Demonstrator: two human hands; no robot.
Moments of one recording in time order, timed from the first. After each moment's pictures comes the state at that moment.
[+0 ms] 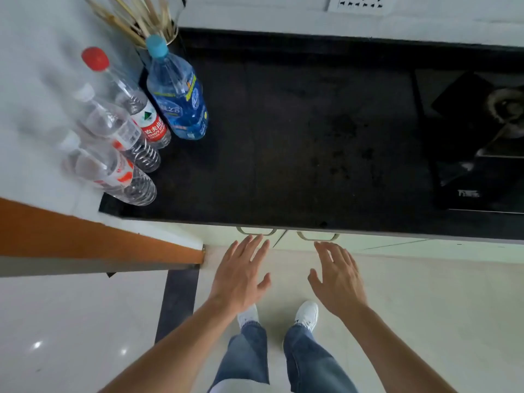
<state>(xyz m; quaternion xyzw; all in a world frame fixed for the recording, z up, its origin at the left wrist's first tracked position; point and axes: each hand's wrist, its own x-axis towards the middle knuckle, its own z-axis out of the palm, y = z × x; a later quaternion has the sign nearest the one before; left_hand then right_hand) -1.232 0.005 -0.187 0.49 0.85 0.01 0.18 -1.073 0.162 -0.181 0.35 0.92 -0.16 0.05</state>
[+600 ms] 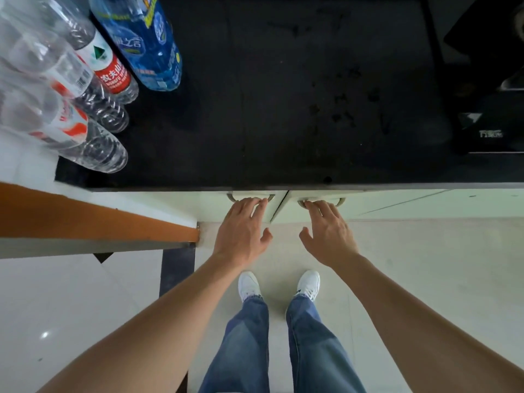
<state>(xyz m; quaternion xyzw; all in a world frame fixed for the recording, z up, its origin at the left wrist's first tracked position) -1.239 0.025 -0.233 0.50 0.85 0.06 0.16 -1.091 0.161 -0.224 0.34 0.91 -0.22 0.07</state>
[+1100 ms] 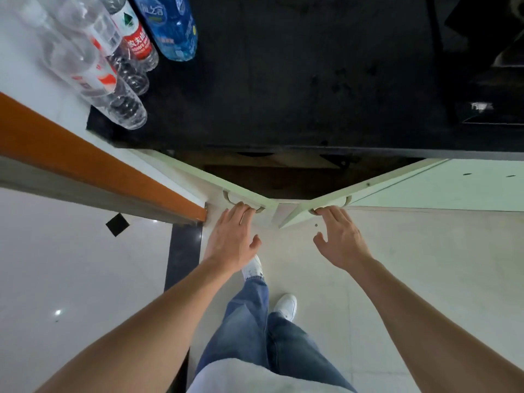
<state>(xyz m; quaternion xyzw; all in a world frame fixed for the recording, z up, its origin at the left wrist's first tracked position) -1.173 -0.061 -0.219 0.47 0.86 0.06 0.18 -1.002 0.124 -0.218 0.33 0.90 -0.26 0.10</state>
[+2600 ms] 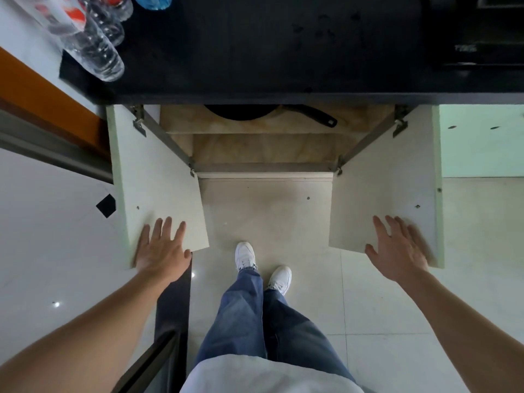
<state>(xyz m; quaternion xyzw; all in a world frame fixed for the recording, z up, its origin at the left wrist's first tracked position) -1.159 -0.206 -0.241 0.34 0.86 -0.26 0.27 -0.820 0.123 -0.250 0.42 0.86 -0.06 0.29</state>
